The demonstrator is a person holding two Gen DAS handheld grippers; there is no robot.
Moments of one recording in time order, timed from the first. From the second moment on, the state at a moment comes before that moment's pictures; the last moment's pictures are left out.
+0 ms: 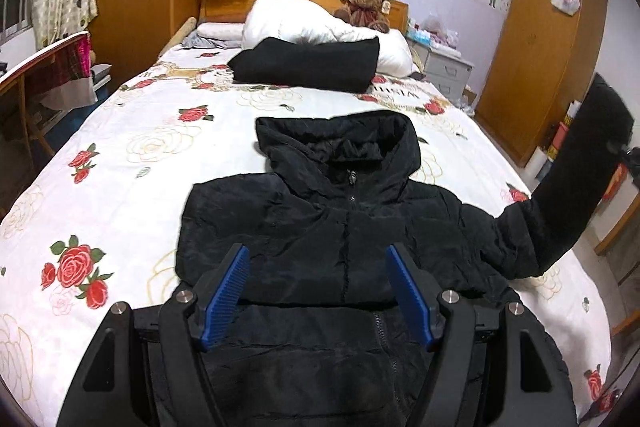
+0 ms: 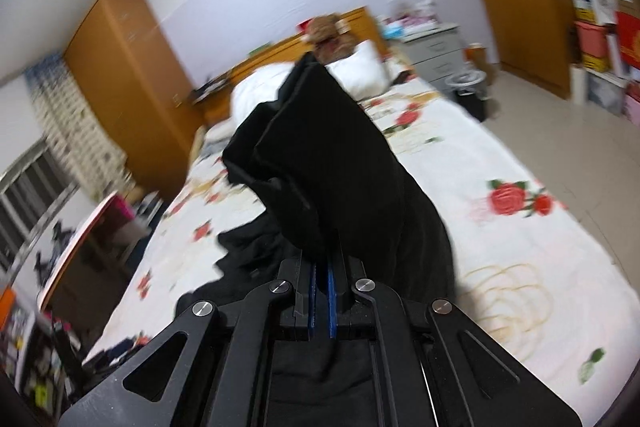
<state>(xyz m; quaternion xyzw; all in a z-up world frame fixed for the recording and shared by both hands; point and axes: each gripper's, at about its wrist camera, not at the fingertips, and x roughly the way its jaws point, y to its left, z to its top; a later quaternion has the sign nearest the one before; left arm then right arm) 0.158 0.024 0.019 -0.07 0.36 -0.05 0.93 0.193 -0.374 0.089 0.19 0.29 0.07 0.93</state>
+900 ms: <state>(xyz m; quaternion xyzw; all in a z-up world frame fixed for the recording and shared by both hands) 0.189 0.079 -0.033 -0.15 0.41 -0.05 0.90 0.256 -0.197 -0.076 0.19 0.48 0.23 0.83</state>
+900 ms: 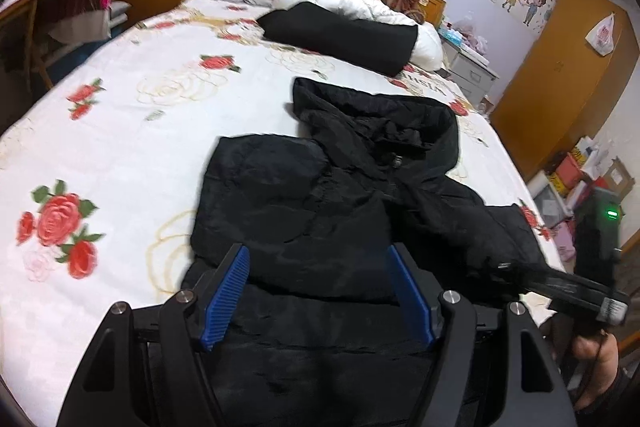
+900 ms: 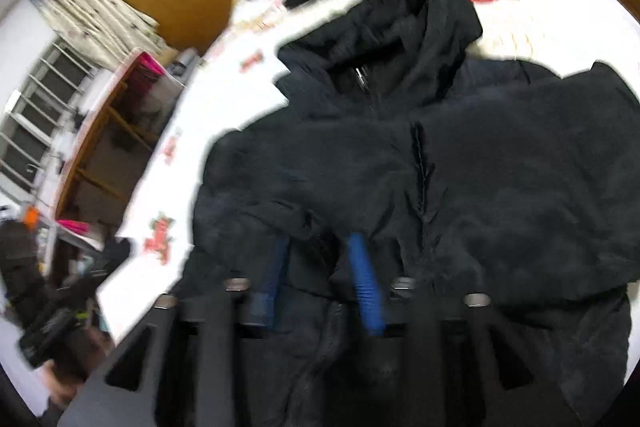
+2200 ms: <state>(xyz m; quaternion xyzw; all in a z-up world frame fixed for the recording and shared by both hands) 0.252 0.053 -0.079 -0.10 0.45 -0.01 0.89 0.255 -0.345 -0.084 0.15 0.46 0.07 0.87</state>
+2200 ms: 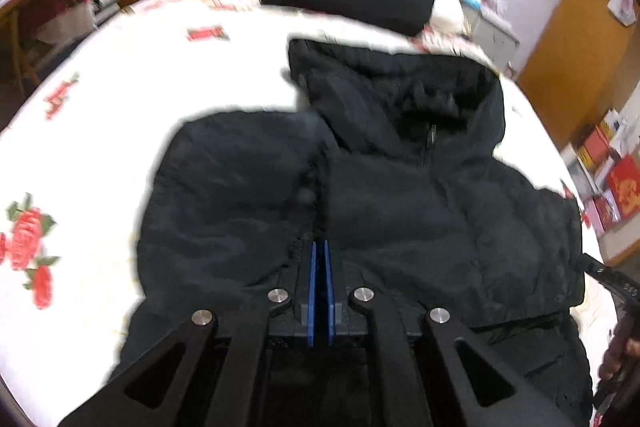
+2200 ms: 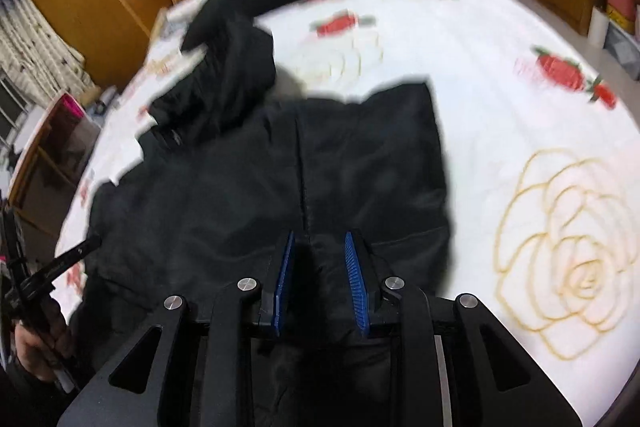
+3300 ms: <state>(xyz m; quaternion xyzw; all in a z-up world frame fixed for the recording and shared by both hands) 0.270 0.069 -0.117 -0.04 0.47 0.00 0.88 0.257 -0.336 -0.099 0.11 0.48 0.06 0.87</state>
